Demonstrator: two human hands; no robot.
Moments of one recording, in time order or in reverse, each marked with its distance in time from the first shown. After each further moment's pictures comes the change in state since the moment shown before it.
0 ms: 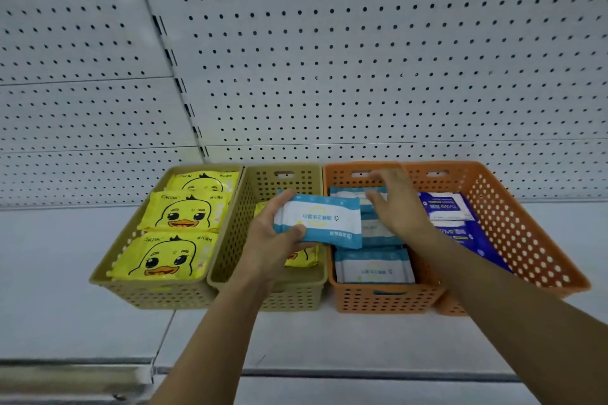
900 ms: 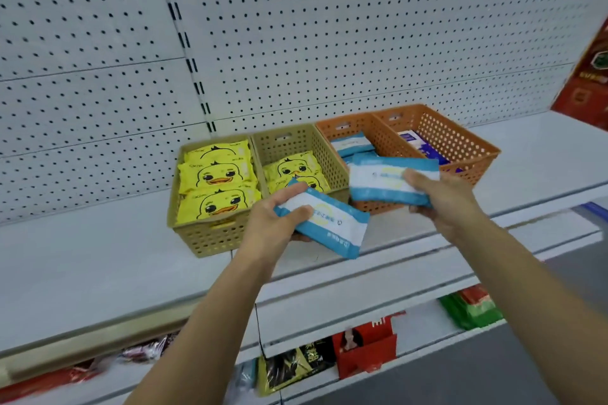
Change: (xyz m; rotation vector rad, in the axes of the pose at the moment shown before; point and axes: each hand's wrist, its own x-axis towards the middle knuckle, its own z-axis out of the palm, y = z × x) left_hand -0.123 0.013 -0.125 0.039 -0.291 -0.036; right_hand -0.225 -0.126 -0.032 1.019 0.344 0.654
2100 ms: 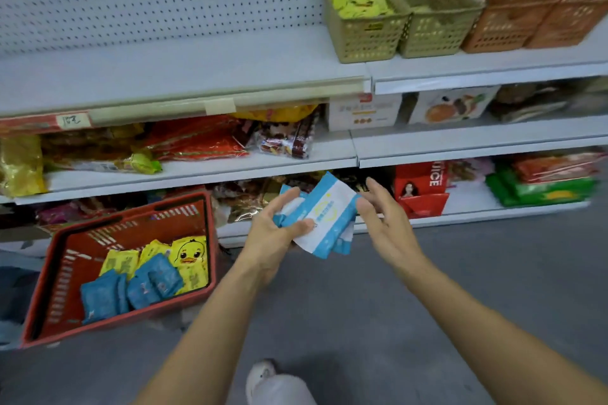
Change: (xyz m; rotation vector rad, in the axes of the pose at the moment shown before) left_hand -0.426 -0.152 -0.254 -0.151 0.181 -0.271; right_hand -0.470 0.252 0.113 -0.497 -0.428 -0.105
